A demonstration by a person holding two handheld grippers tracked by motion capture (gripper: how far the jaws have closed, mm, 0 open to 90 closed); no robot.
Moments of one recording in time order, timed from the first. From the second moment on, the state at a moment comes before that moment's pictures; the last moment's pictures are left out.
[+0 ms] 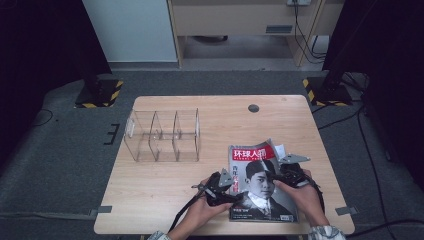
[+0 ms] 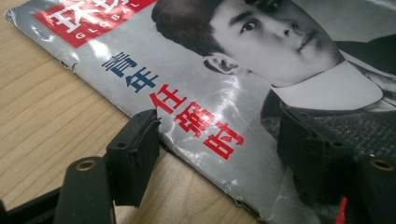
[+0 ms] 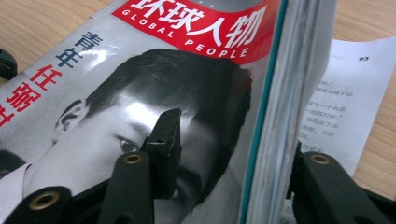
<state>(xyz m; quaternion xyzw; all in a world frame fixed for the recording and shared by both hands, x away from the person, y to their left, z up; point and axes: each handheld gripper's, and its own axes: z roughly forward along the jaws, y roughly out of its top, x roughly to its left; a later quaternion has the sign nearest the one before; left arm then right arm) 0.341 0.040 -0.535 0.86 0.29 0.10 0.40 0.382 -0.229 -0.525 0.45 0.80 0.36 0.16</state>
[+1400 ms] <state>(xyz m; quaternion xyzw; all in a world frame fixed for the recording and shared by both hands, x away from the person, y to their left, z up) 0.374 0.051 -0.532 0.83 0.34 0.08 0.43 0.369 -0.243 -0.496 0.41 0.75 0.49 0.15</state>
